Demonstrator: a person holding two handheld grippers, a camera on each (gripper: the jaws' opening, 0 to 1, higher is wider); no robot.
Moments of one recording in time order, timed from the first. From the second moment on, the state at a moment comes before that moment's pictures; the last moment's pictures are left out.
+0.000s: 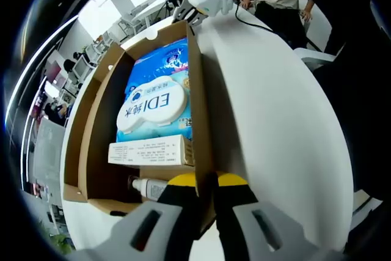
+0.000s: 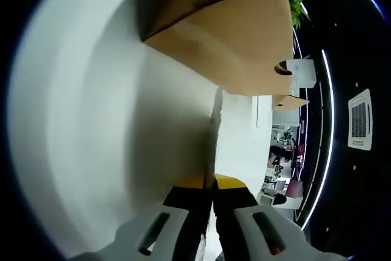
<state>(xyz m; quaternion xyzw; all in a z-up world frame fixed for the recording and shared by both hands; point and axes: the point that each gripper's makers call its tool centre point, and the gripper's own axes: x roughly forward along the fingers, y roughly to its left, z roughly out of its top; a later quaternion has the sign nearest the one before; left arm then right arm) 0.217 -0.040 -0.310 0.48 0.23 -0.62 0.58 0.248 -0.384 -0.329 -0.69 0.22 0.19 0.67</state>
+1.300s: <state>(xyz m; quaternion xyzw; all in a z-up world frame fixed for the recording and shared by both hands) 0.217 -0.041 -0.310 0.47 0.23 -0.62 0.58 0.224 -0.391 -0.334 -0.65 0.28 0.23 0.66</state>
